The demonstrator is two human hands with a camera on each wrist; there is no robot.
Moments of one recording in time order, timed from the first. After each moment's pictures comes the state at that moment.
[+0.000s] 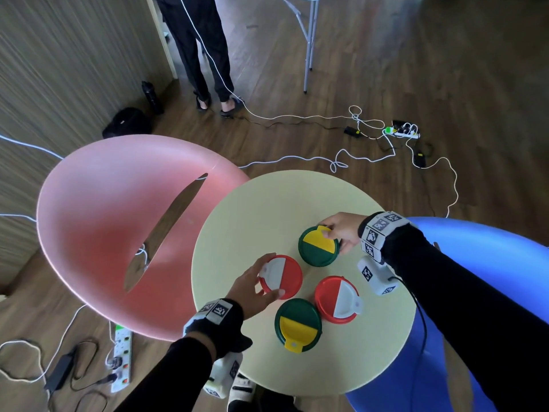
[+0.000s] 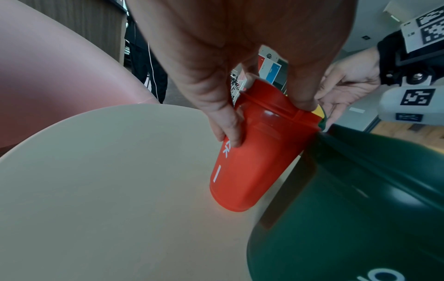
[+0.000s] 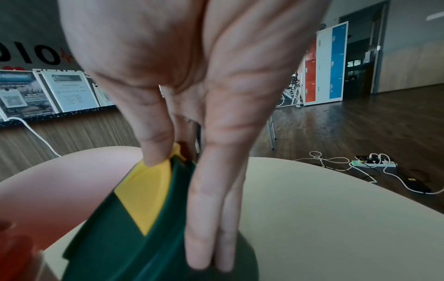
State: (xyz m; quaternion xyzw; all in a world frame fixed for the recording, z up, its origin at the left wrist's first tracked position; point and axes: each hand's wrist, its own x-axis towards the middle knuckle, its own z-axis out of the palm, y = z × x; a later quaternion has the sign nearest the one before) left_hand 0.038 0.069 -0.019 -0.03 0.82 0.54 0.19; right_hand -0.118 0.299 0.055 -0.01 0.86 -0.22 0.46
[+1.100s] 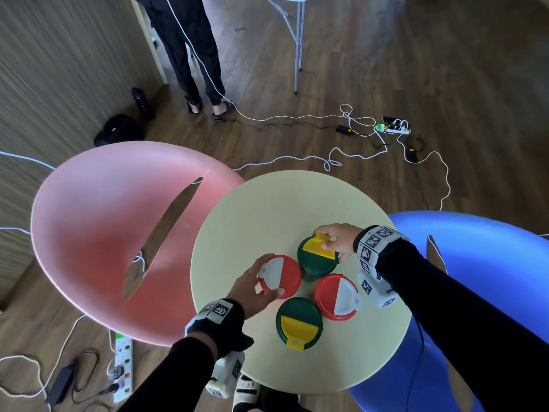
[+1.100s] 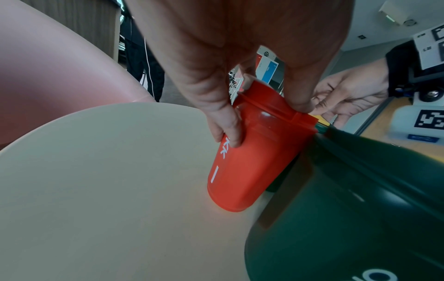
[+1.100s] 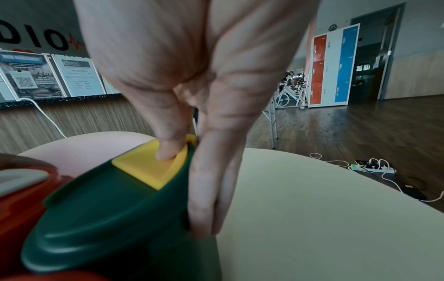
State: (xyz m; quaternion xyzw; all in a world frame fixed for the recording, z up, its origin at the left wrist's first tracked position) left_hand 0.036 0.067 -0.022 -0.02 0.81 0.55 0.21; right_hand -0.088 0.301 0.052 -0.07 0.89 -0.16 0.42
